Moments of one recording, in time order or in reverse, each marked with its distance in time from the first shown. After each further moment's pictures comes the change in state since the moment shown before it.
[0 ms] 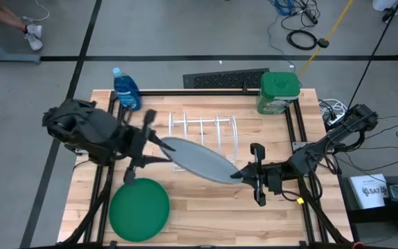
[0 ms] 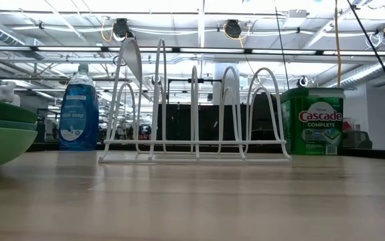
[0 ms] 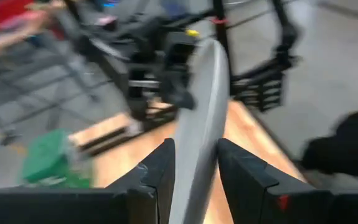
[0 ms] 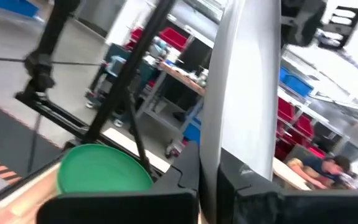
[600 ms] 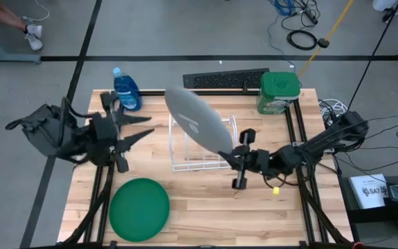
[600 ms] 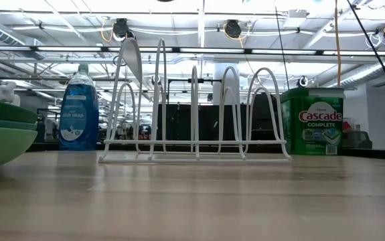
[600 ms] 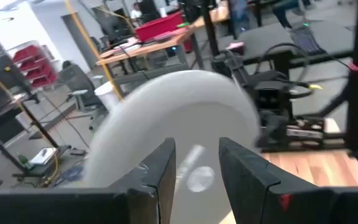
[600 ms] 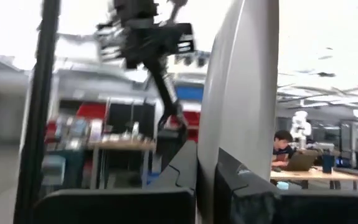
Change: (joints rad) left arm -0.236 -0.059 -0.003 0.089 -0.742 -0.143; right arm -0.144 0.264 0.000 0.699 0.136 0.249
